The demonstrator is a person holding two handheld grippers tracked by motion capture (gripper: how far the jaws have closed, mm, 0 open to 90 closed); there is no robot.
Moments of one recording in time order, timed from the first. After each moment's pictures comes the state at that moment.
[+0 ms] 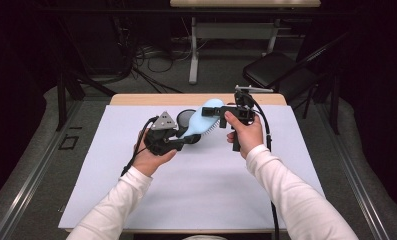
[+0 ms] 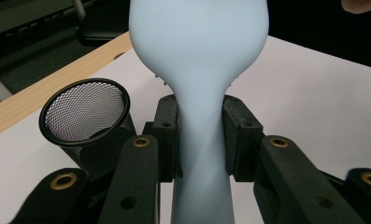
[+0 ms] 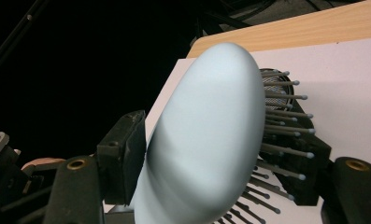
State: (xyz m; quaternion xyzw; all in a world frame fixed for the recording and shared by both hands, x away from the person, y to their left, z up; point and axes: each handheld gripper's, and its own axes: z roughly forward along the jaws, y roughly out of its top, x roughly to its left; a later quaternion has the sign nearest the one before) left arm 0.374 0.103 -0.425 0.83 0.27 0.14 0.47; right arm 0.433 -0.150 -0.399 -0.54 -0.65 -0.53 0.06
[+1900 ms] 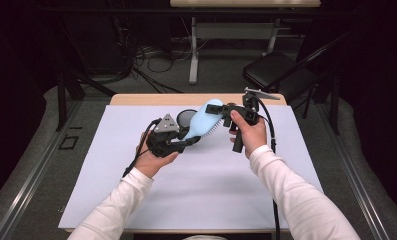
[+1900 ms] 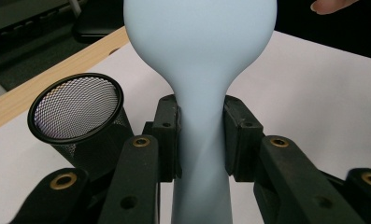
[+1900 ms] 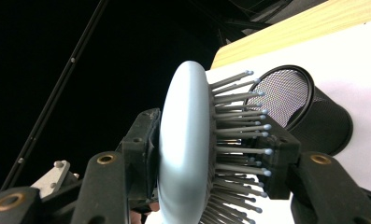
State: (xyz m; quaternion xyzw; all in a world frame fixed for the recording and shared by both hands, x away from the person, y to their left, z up) left arm 0.374 0.100 -0.433 0.84 0.26 0.14 0.46; right arm 0.431 -0.165 -0.408 -0.57 -0.57 -0.58 0.14
